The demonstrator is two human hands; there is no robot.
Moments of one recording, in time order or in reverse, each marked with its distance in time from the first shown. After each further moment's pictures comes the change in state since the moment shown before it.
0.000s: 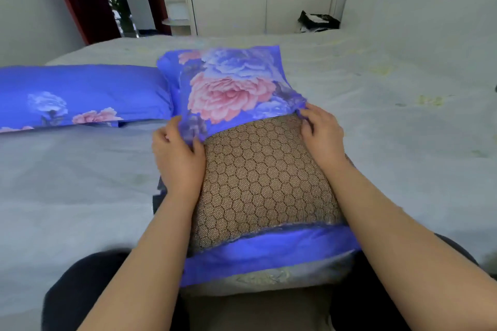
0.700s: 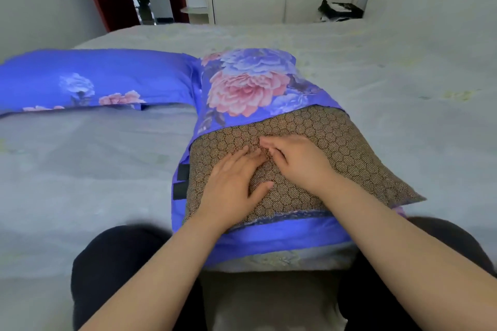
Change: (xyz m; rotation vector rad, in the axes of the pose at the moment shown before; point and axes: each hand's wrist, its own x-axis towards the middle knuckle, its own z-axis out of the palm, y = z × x) left_hand -0.074 -0.009 -0.026 0.232 -0.589 0.584; right_hand -0.069 -0.068 0.013 -0.087 -0.486 -0.380
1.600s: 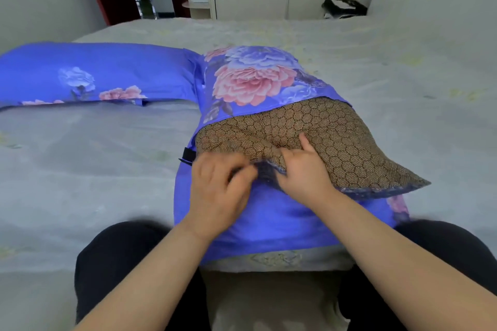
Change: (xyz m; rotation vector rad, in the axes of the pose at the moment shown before) left_hand -0.017 0.003 -0.030 -0.017 0.584 0.194; right_hand -0.014 -0.011 0.022 -0.270 0.266 -0.046
